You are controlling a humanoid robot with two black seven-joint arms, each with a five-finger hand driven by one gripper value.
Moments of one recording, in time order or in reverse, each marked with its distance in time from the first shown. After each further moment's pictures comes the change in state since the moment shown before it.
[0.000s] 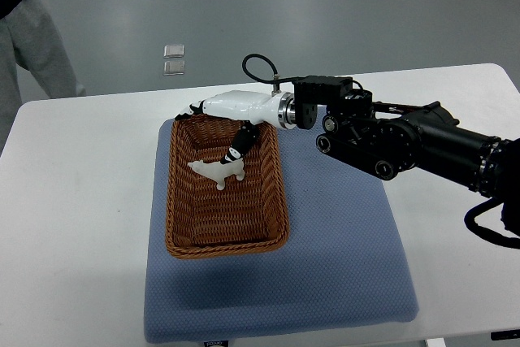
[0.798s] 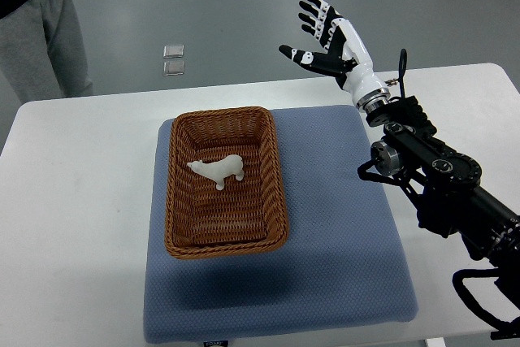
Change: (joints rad) left arm 0.001 0.000 0.000 0.000 0.000 0.000 0.000; right arm -0.408 0.023 0.718 -0.014 0.581 -0.172 0.202
